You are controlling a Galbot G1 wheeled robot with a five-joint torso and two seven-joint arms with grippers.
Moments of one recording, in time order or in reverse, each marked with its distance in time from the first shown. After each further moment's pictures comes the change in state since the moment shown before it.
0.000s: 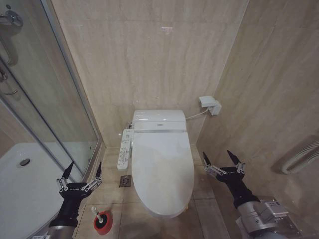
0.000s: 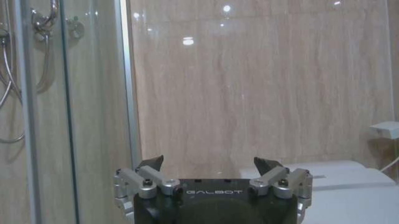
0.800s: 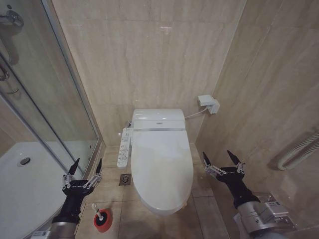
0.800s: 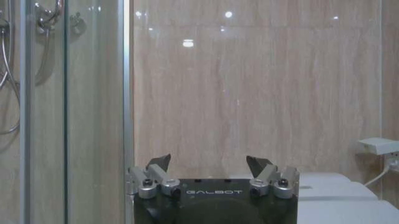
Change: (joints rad) left arm -0.021 0.011 0.003 -0.017 -0.073 0.037 0.010; right arm 0.000 0.000 0.000 0.000 0.000 0.000 0.000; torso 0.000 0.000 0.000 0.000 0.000
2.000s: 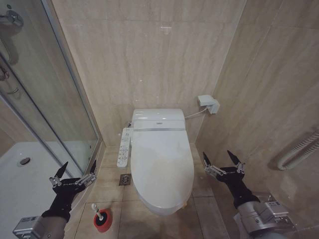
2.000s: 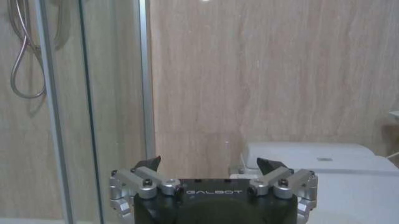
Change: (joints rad) left arm -0.039 -0.030 -0.082 -0.098 -0.024 0.331 -0.018; right arm 0.000 0.000 0.000 0.000 0.000 0.000 0.000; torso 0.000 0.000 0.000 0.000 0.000
